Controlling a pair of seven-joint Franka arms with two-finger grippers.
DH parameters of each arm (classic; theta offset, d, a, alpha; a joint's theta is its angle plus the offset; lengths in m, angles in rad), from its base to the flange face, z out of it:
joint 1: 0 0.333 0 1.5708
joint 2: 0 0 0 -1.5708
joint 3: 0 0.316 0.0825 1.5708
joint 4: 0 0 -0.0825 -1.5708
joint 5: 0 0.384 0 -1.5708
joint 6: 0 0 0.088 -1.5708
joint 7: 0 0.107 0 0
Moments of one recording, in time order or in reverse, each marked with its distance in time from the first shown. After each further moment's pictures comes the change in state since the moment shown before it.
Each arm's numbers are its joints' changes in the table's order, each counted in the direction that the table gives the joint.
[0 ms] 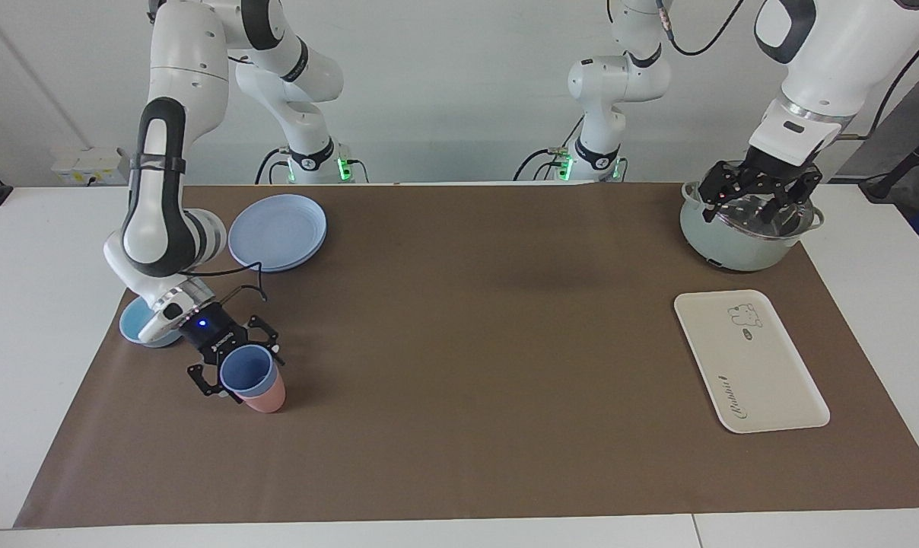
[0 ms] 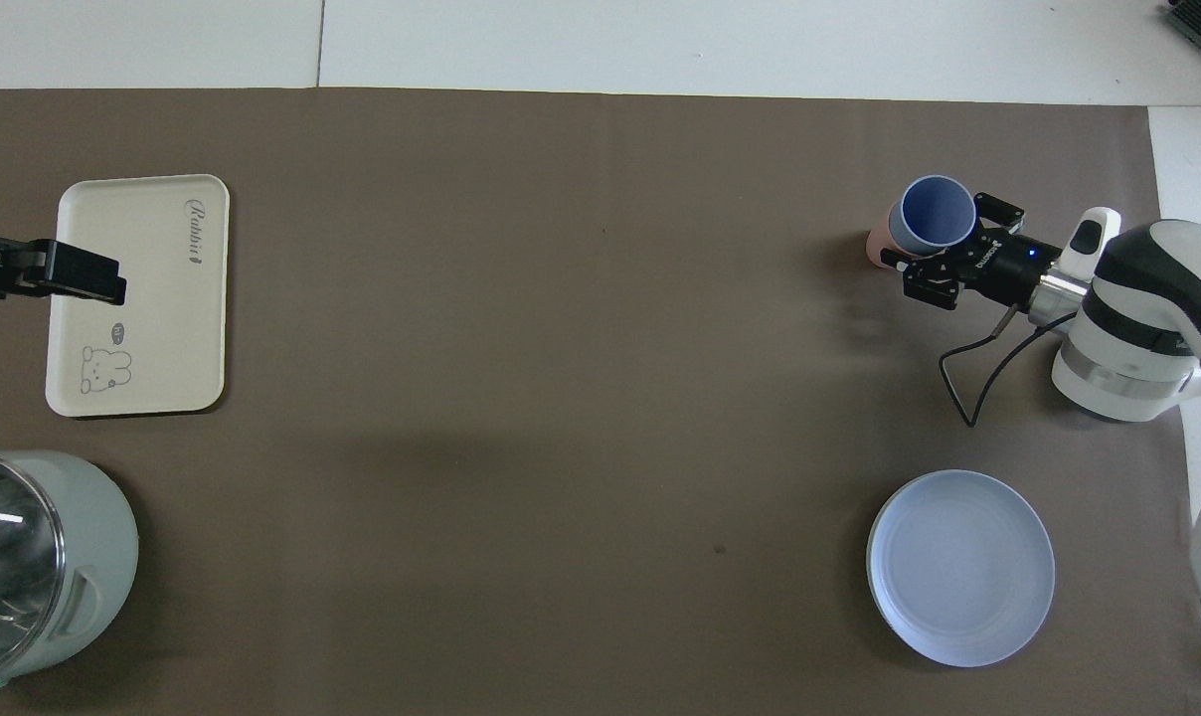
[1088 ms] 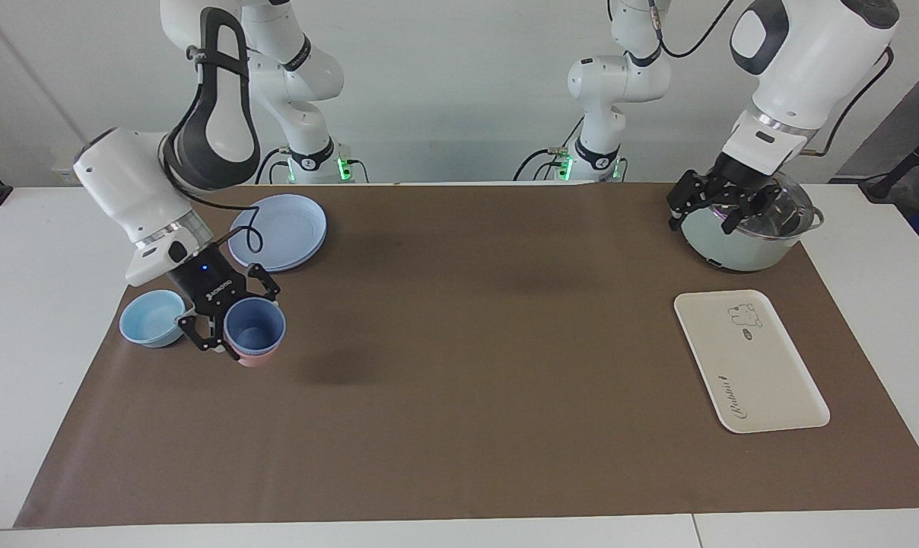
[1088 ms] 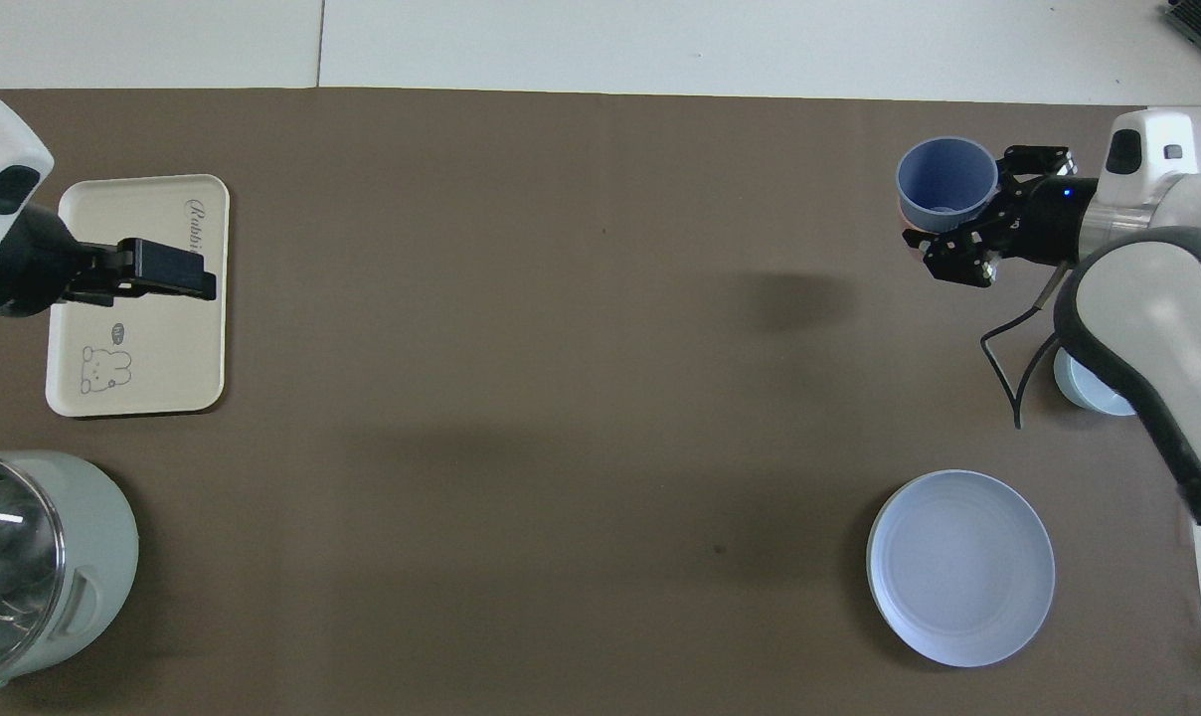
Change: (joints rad) left arm -0.043 0.036 -0.010 -0.131 -0.196 -0.147 -0.134; right arm 0.127 0.271 0.003 0.037 -0.884 -0.015 0.783
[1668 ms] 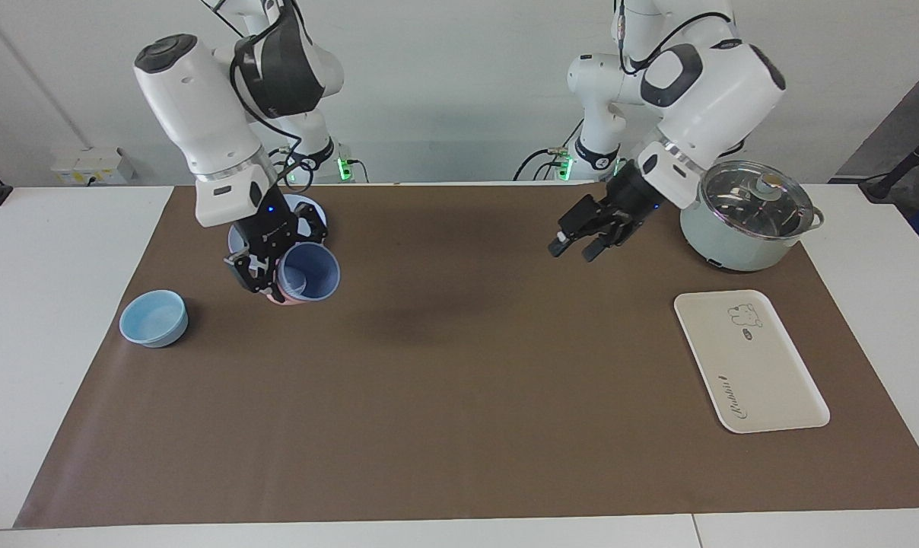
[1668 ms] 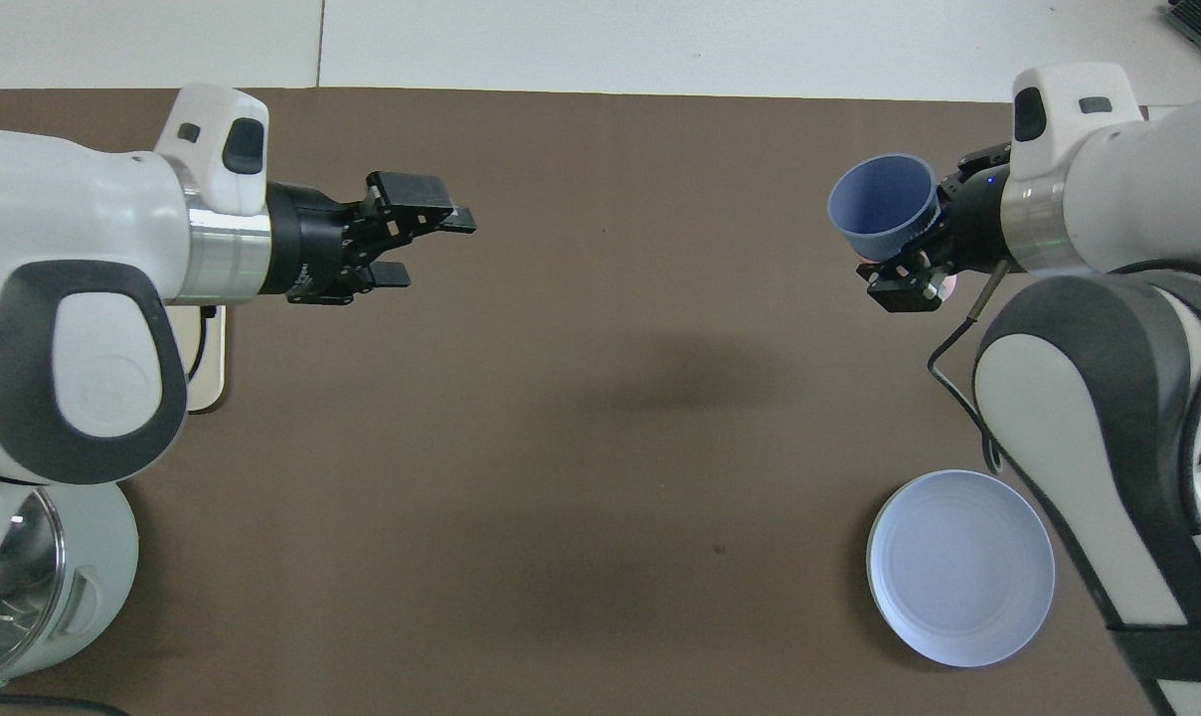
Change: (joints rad) left arm -0.257 -0.092 -0.007 -0.096 -0.506 -0.446 -0.342; right arm 0.188 0.055 0.005 0.222 -0.498 0.396 0.498
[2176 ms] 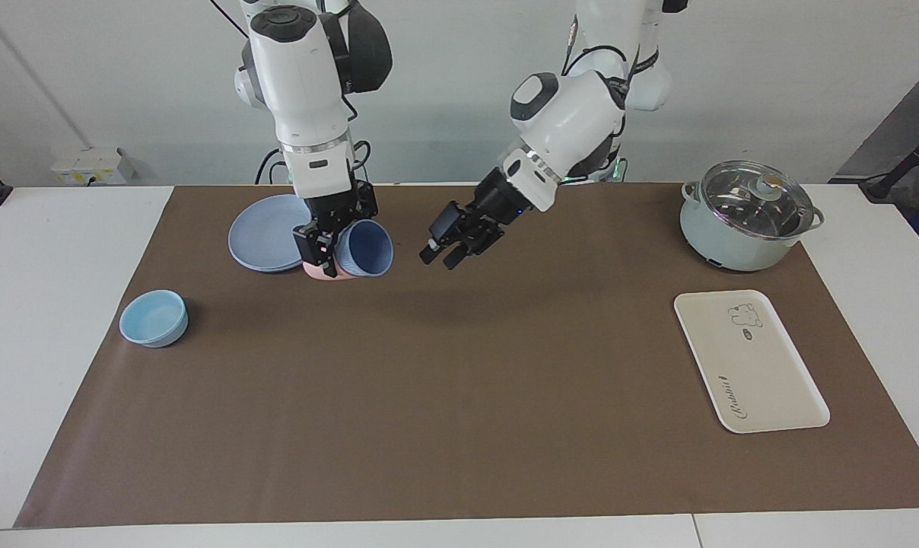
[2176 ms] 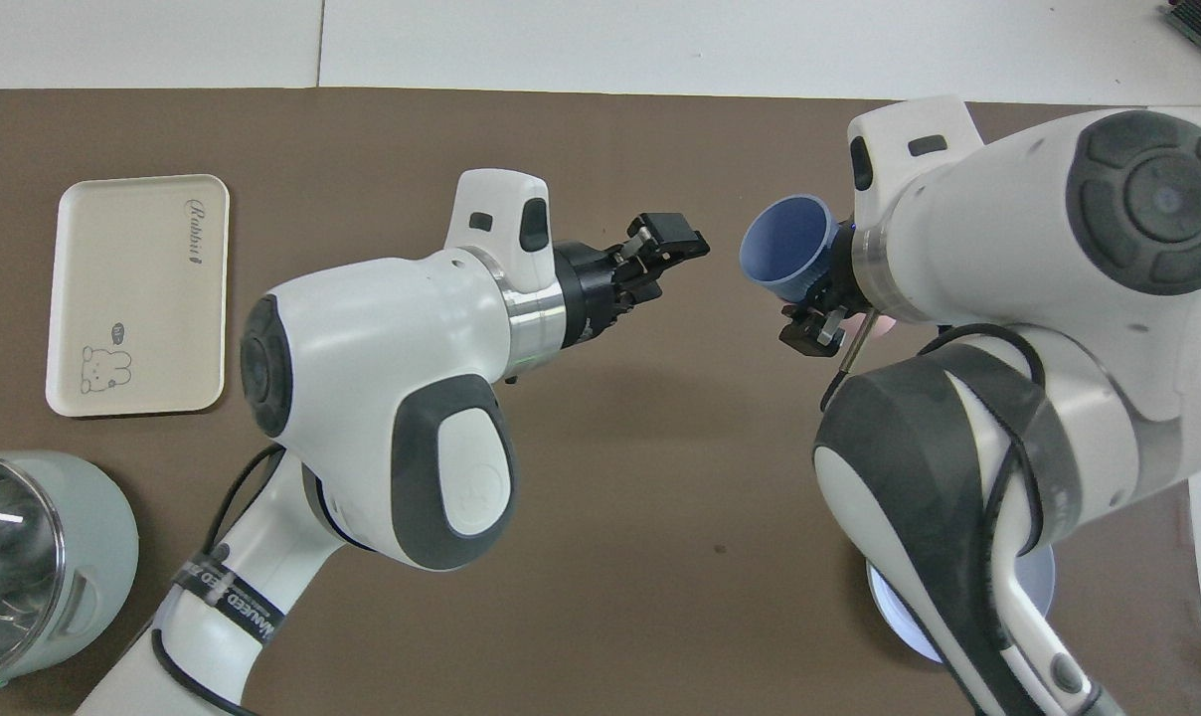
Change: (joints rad) left arm -0.336 -0.102 -0.003 -0.001 -0.147 -0.441 -0.148; right arm 0.169 -0.008 0.002 0.021 -0.177 0.047 0.119
